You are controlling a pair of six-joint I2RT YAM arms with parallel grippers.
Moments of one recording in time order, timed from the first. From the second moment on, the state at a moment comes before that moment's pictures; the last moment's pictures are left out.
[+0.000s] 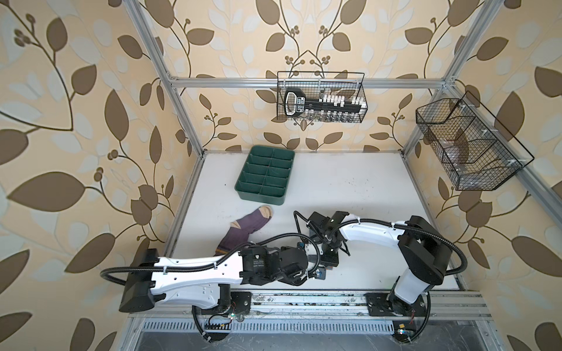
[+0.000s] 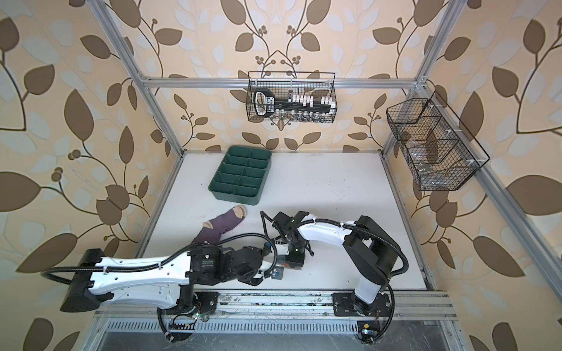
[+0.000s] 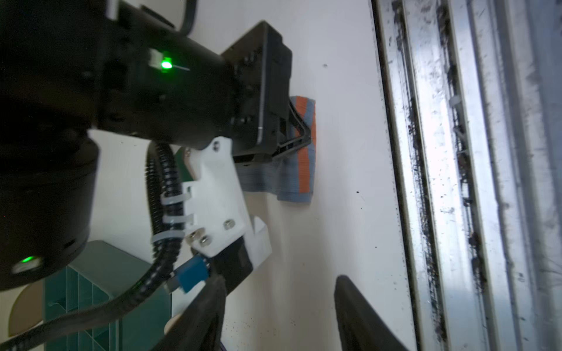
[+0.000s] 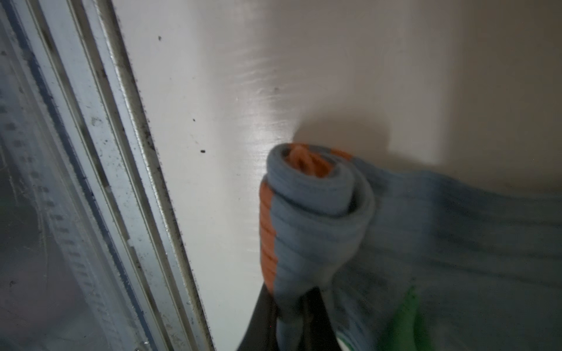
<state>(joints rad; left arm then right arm) -1.35 1.16 0.79 -0.62 -0.29 0.51 0.86 1.73 1.03 -0.92 -0.26 -0.56</state>
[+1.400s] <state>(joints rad) -1.31 1.72 0.97 -0.45 -0.25 0.42 0.78 1.25 0.84 -0.66 -0.13 -0.53</state>
